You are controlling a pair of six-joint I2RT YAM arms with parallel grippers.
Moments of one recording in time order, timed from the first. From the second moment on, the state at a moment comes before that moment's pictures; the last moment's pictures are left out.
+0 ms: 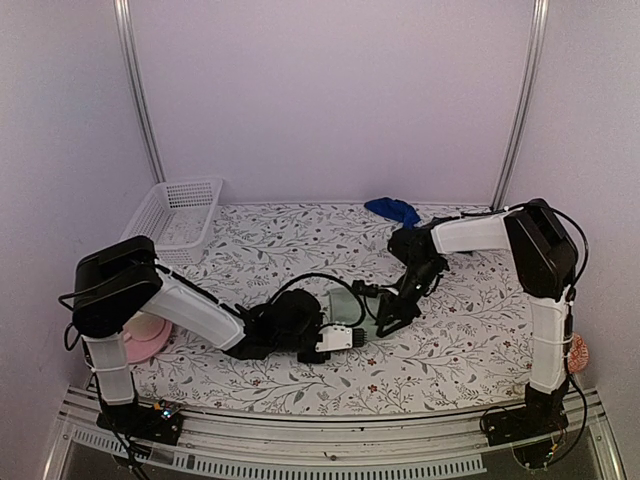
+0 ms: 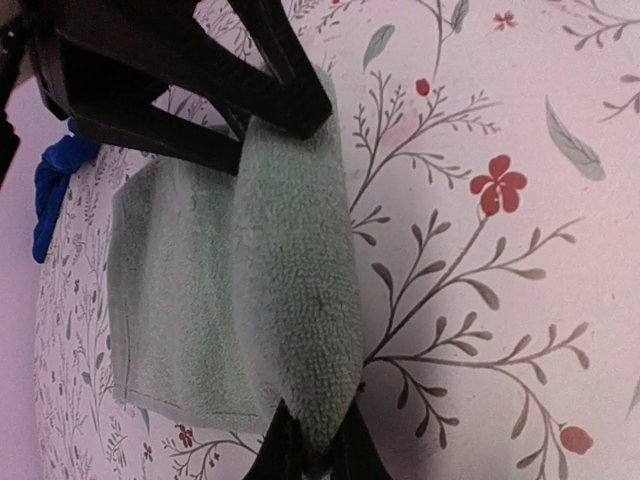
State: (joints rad) left arm -1.09 1.93 0.86 0.40 -0.11 0.73; right arm 0.59 2.11 1.43 -0.96 -0.71 -0.88
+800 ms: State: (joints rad) left arm -0.95 2.02 1.12 0.09 0.27 0.49; right arm 0.59 1.64 0.92 -0.34 -0.43 -0.96
